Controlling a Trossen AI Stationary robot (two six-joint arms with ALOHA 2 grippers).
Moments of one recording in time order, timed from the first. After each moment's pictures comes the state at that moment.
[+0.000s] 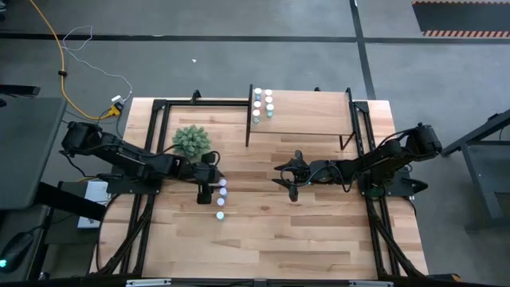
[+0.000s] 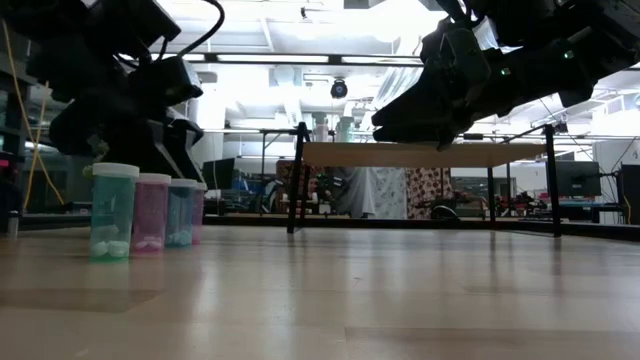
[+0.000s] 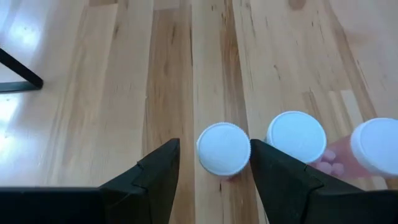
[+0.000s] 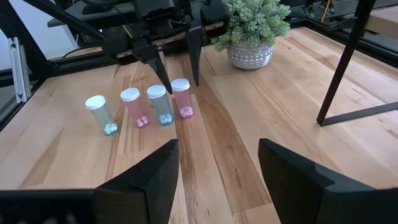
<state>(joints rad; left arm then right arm) -0.02 1.25 0.43 0.01 -0.16 0.00 0.15 1.49 0.47 0.73 0.26 0.22</state>
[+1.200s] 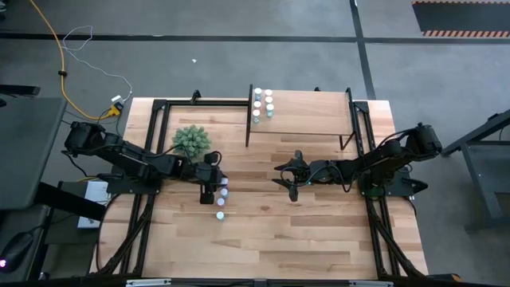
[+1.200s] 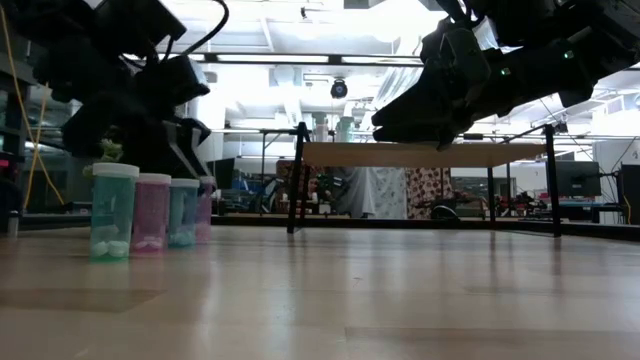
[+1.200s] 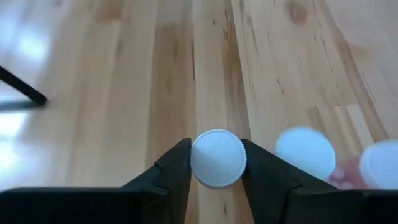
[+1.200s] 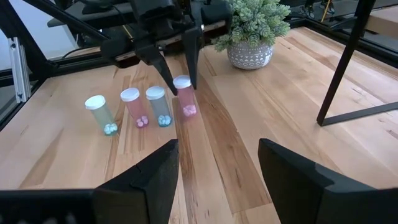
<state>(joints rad) -0.02 1.29 0.44 0.07 -0.18 0.04 0.15 1.49 0.47 0.73 0.26 0.22</state>
